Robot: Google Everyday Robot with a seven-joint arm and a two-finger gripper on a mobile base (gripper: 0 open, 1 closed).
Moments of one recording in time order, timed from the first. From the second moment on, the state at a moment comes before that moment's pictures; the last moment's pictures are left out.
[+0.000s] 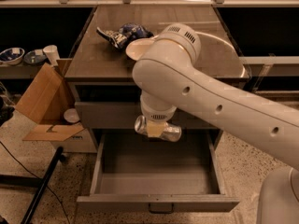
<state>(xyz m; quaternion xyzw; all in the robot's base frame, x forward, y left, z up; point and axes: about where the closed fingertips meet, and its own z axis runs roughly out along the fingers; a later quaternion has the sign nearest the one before) 0.500 -0.022 0.787 -0.70 0.70 -0.08 0.15</state>
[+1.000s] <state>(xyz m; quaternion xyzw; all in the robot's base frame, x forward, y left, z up) 0.464 0.018 0.645 -0.64 0.75 -0.02 0.15</state>
